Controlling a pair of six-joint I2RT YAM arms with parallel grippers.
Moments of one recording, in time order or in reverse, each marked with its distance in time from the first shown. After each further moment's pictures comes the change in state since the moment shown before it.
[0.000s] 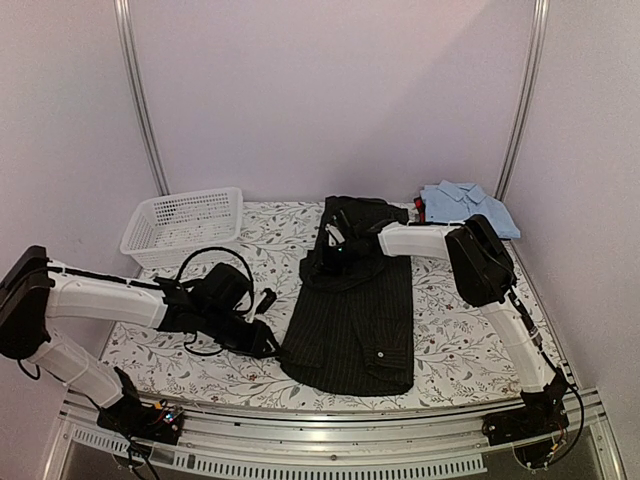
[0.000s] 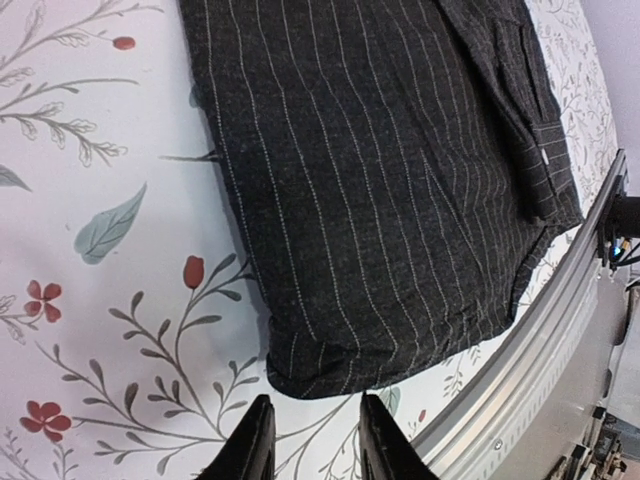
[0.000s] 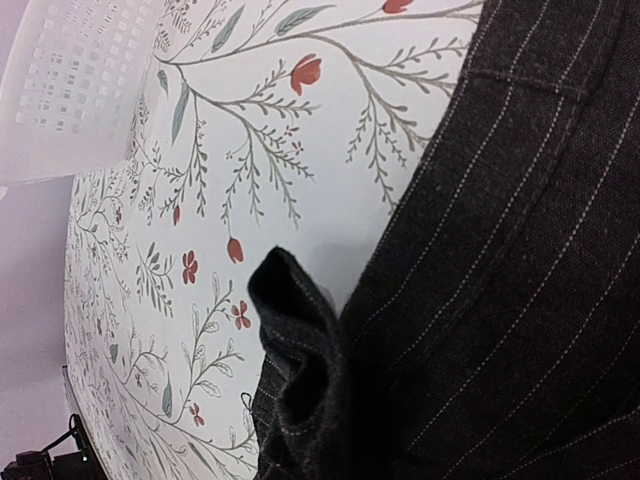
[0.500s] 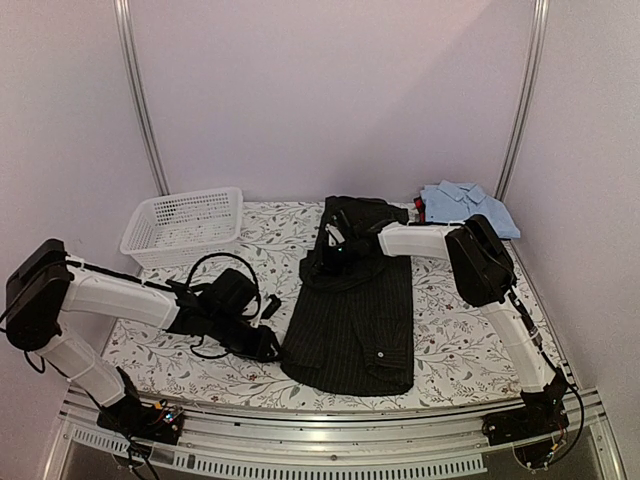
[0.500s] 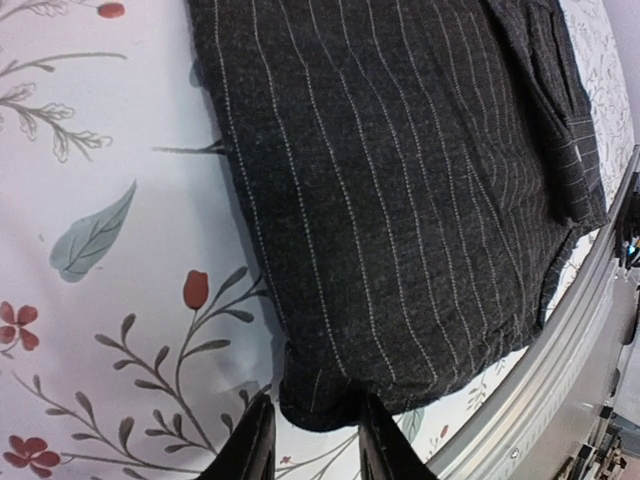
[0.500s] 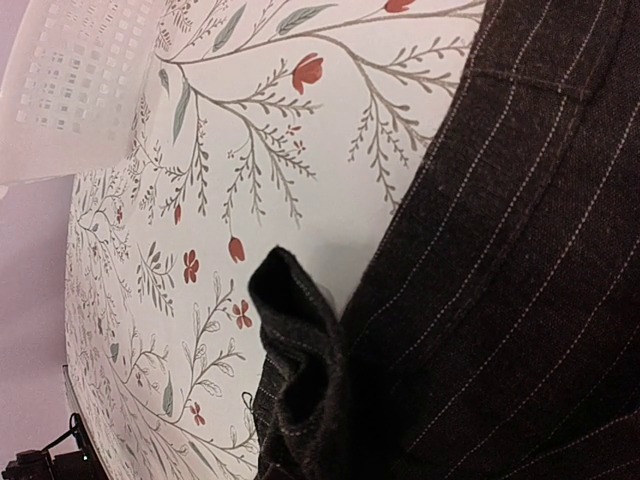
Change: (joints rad) left arm -0.004 0.089 0.000 0.046 -0.004 0.005; right arm 0.000 0.000 0.000 0.000 -0.003 0.000
